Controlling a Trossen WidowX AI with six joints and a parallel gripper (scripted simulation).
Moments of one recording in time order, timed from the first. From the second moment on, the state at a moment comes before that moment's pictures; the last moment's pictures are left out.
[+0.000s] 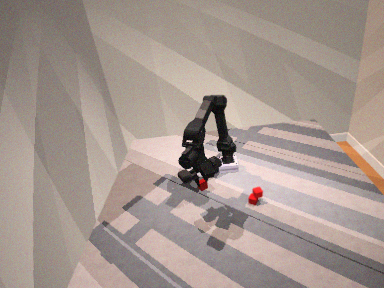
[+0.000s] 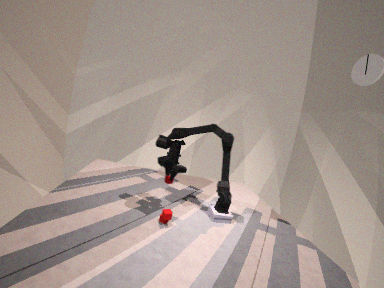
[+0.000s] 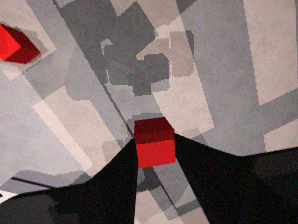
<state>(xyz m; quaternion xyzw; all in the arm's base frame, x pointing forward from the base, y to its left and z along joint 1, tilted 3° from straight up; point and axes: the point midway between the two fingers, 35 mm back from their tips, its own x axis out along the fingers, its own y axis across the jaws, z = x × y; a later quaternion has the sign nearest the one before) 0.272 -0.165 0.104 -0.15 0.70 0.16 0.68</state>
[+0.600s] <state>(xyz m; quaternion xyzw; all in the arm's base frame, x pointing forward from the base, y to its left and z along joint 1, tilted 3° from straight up) 0.291 -0.125 0.106 -0.01 0.72 0.02 0.70</state>
